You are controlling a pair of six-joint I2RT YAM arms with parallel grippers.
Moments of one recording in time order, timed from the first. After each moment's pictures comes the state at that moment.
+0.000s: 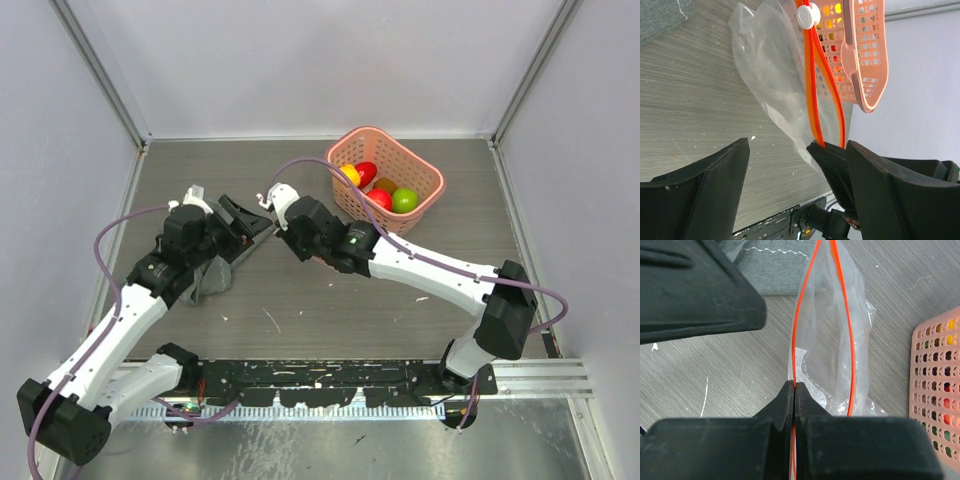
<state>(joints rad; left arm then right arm) -0.41 0.91 0.82 -0.36 0.11 -1.09 1.02 1.57 1.37 -0.44 0.26 0.02</state>
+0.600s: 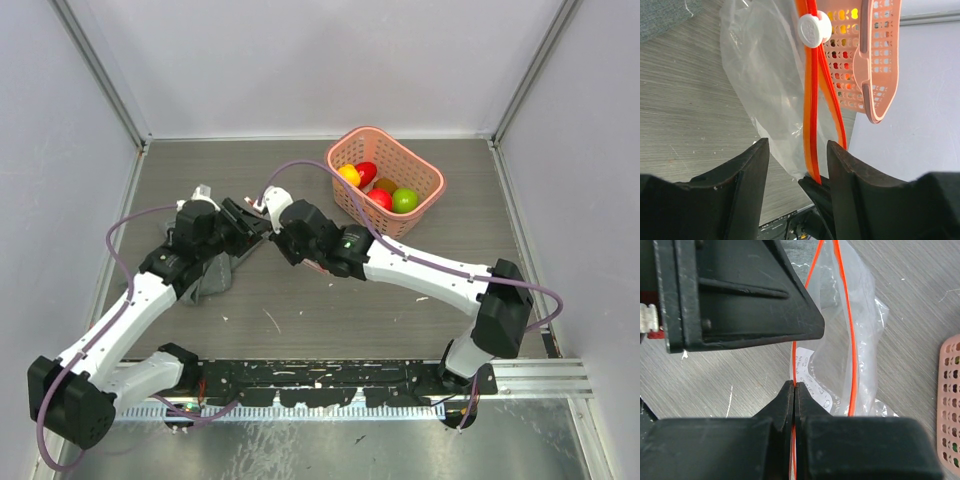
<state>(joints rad) -0.42 1.01 0.82 -0.29 0.10 -1.13 1.05 1.59 1.36 -0.36 0.22 0.06</state>
